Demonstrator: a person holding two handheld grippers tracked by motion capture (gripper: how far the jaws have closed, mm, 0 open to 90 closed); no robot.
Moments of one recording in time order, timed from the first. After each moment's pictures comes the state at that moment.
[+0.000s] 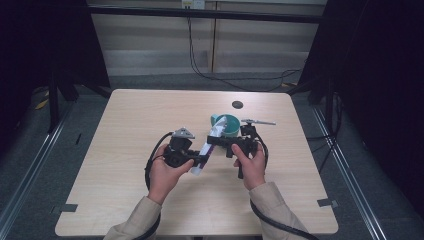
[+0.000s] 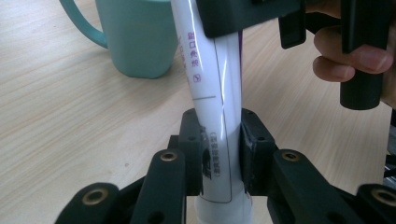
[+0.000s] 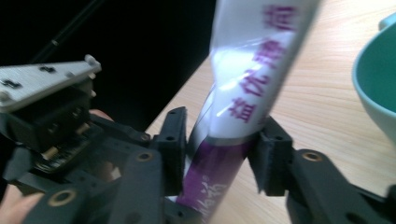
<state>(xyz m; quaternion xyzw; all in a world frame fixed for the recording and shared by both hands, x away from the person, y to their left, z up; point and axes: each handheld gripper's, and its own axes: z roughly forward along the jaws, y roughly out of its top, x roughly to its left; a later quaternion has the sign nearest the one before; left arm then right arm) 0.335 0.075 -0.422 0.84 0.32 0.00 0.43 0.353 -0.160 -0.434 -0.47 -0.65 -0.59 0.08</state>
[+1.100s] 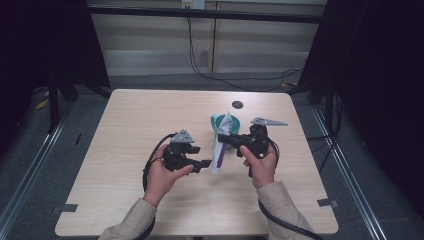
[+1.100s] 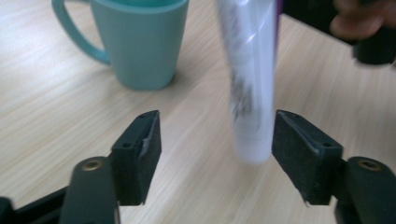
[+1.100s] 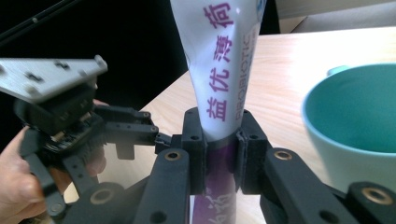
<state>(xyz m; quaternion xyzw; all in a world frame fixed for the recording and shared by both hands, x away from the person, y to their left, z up) 0.335 0.080 -0.433 0.85 0.27 0.03 0.45 0.341 -0.183 -0.419 -0.42 -0.68 -0.60 -0.02</state>
